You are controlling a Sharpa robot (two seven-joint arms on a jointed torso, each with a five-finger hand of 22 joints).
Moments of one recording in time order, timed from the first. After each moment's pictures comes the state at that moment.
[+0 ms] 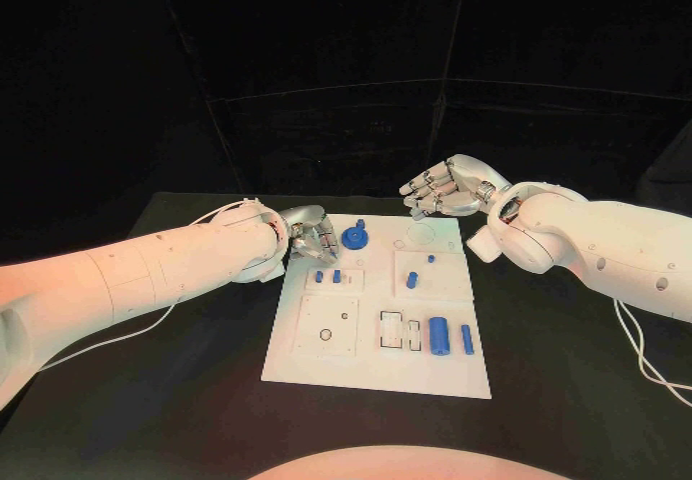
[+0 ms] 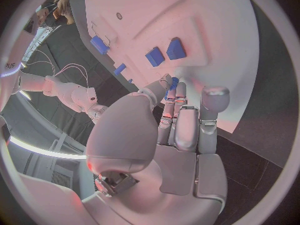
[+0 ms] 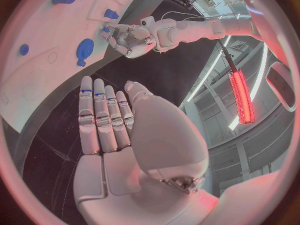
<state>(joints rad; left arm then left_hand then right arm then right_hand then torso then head) 1.24 -0.56 -0.16 1.12 -1.09 -0.10 -0.04 1.35 -0.05 0.42 -0.10 0.05 1.03 0.13 0.27 0.08 1.06 0.06 0.42 0.10 1.45 -0.02 1.34 1.07 0.14 1.35 0.08 1.01 0.99 1.26 -0.73 -0.04 1.33 -0.73 -0.22 0.18 1.51 -0.04 0.14 0.20 0.39 0.95 0.22 0.07 0.07 1.05 0.15 0.18 0.06 1.19 0.10 0.07 0.15 0.18 1.16 0.20 0.07 0.07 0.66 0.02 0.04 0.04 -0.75</state>
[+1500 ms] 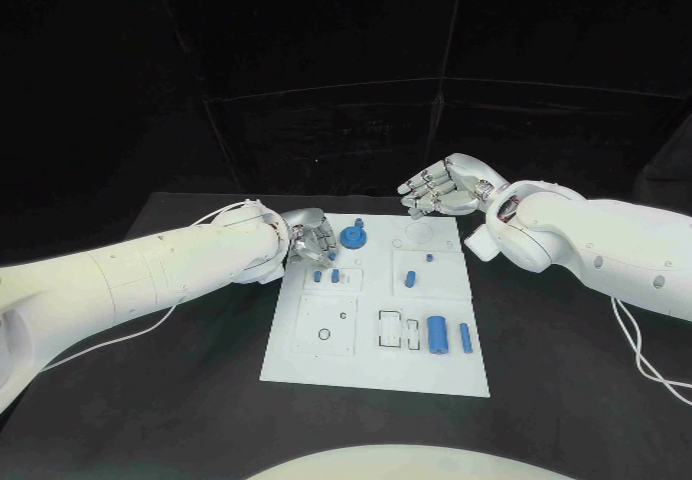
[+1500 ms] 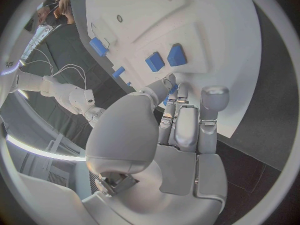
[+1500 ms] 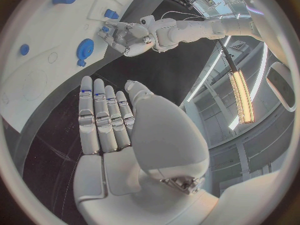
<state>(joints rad) 1.24 -0.55 -0.16 1.12 -1.09 -0.08 -0.08 1.34 -0.10 0.43 -0.12 0.05 0.98 0.15 0.19 0.06 1.04 0.08 0.36 0.07 1.45 -0.01 1.34 1.04 0.14 1.35 0.09 1.01 0.99 1.26 -0.73 -0.04 1.33 -0.73 -0.22 0.18 1.50 -0.05 0.15 0.19 0.38 0.95 0.22 0.07 0.07 1.05 0.15 0.18 0.06 1.19 0.10 0.07 0.14 0.18 1.16 0.20 0.07 0.07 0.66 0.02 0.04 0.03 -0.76</state>
